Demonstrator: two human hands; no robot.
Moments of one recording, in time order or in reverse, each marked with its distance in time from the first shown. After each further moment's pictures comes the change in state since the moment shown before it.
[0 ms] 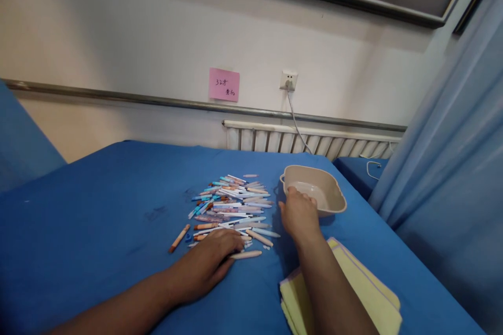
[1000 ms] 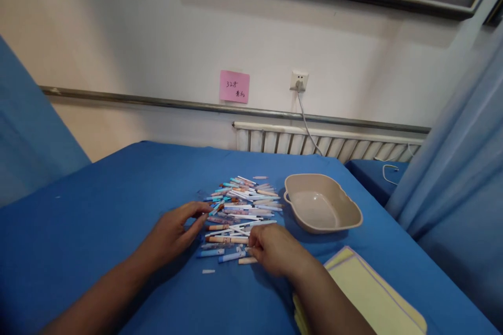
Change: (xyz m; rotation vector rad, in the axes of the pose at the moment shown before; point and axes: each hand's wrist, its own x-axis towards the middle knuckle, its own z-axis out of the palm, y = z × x) left_hand -0.029 -0.032 -0.060 0.119 0.406 -0.306; right_hand -0.042 -0.051 0.012 0.522 -0.483 -0.564
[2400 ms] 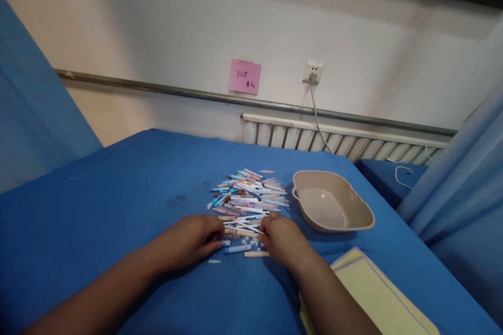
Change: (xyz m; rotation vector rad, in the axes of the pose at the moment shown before) left_hand -0.009 0.013 0.010 0.180 -0.476 0.029; right_hand 0.010 0.008 0.004 -0.206 0.041 0.110
